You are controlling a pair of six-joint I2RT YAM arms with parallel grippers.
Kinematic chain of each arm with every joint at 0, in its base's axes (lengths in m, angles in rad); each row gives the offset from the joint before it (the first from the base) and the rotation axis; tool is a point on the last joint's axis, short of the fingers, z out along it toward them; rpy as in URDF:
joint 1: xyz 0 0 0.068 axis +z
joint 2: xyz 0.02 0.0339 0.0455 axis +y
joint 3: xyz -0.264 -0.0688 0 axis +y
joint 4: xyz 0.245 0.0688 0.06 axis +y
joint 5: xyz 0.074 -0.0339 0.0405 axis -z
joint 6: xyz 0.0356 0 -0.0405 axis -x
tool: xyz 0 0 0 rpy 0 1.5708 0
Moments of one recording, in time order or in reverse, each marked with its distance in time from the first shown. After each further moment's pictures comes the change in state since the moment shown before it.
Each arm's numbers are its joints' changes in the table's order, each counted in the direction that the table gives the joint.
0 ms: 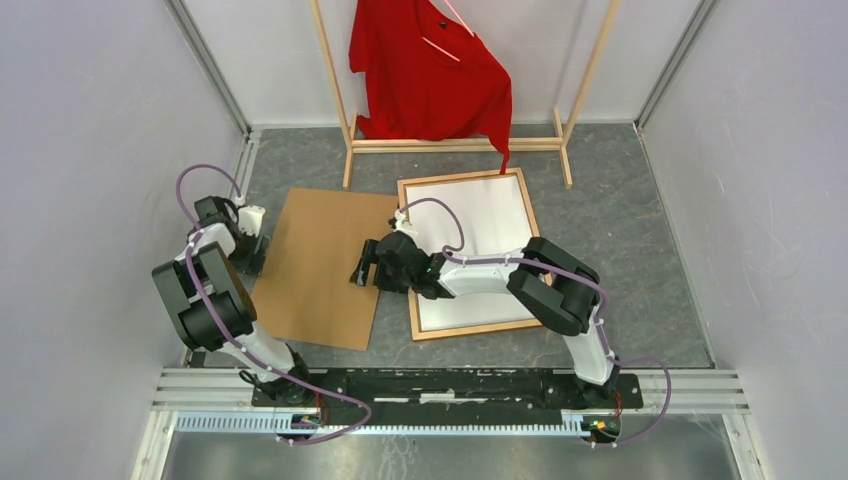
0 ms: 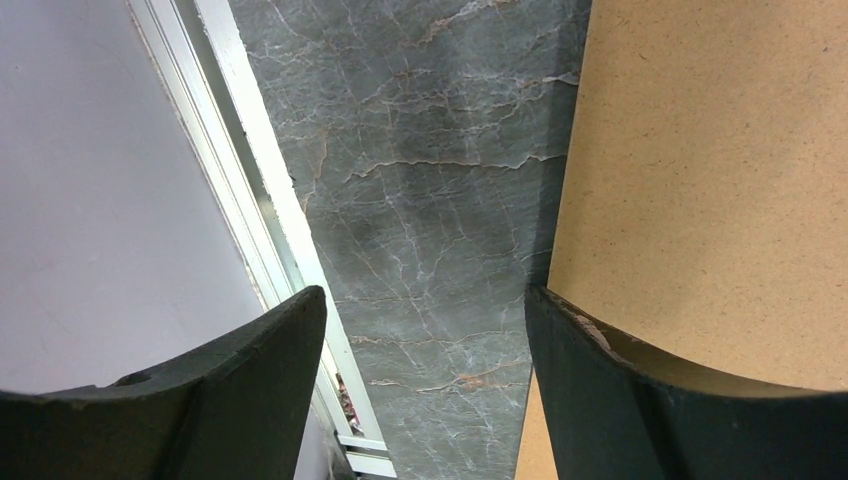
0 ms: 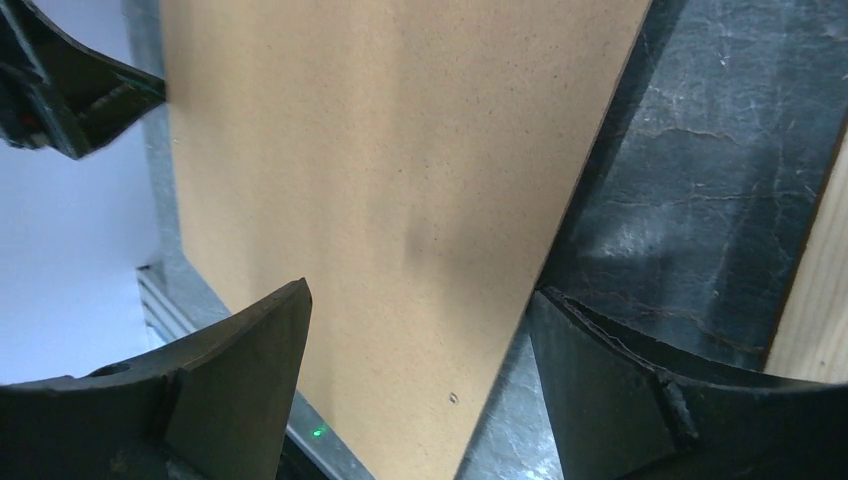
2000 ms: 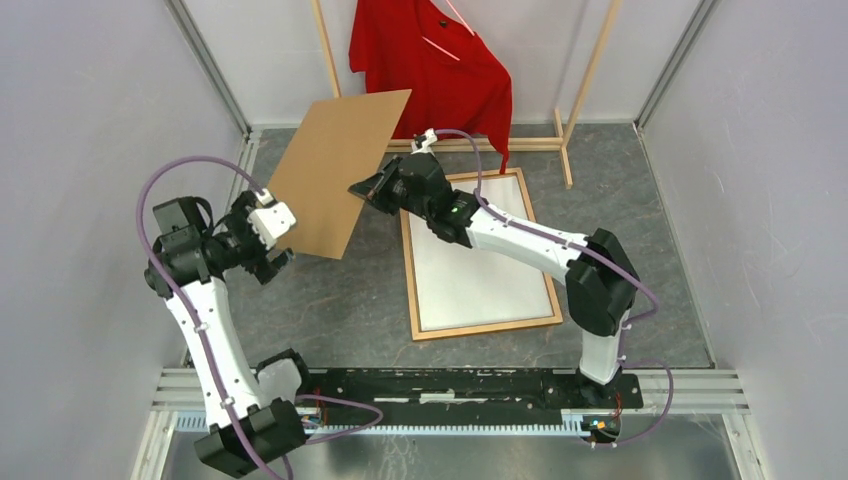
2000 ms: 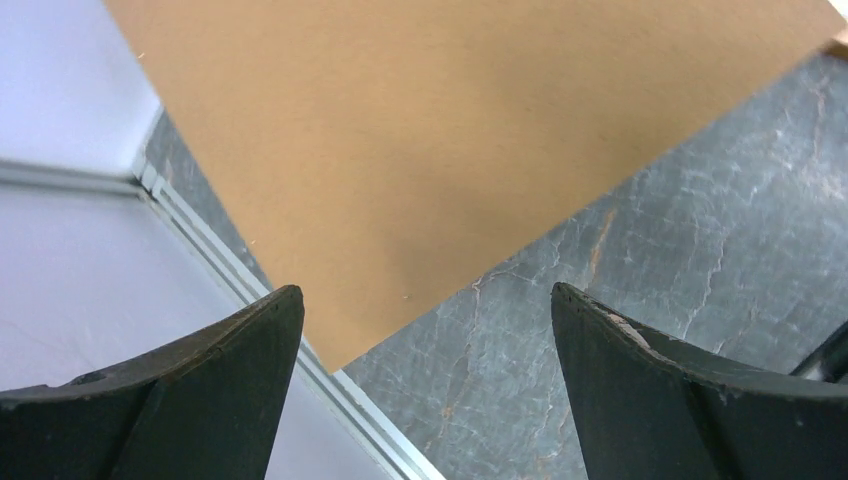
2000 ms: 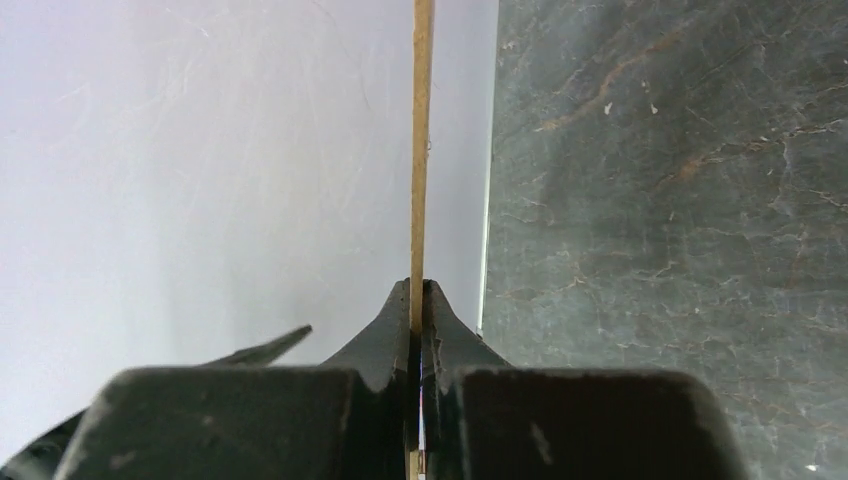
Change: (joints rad) left arm -0.015 -0.673 -0.286 0.710 0.782 -0.557; right arm -0.170 -0.161 -0.253 -0.019 -0.060 -0.208
